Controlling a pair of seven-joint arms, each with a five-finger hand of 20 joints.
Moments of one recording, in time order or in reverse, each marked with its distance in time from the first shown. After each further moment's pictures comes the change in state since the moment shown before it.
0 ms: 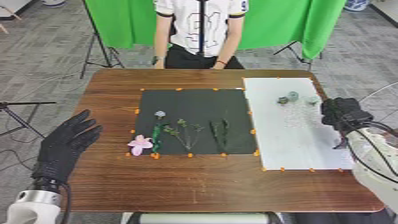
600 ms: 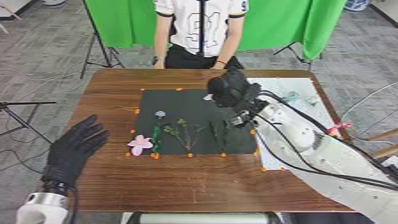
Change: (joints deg) left arm -1.2 -0.8 2.9 0.6 0.4 -0.1 -1.3; right arm 25.4 -22.2 -23.8 -7.6 1.4 0.8 -19.6
